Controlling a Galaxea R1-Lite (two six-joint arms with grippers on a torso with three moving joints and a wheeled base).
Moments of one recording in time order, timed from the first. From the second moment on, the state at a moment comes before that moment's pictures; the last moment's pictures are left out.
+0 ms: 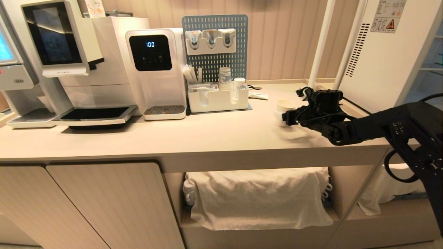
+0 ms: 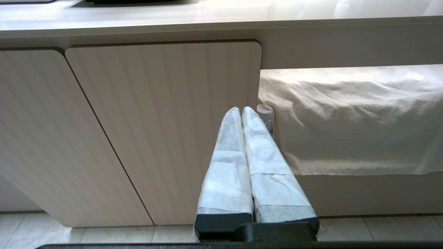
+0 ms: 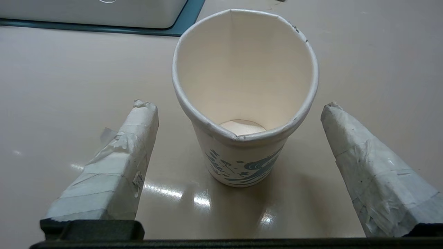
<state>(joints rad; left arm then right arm) 0.01 0.00 0.00 0.00 -0.01 0.00 0.14 2.41 -1.69 -0.53 0.16 -0.04</state>
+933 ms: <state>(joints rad) 0.01 0.00 0.00 0.00 -0.01 0.00 0.14 2.52 -1.75 -0.66 0.16 -0.03</state>
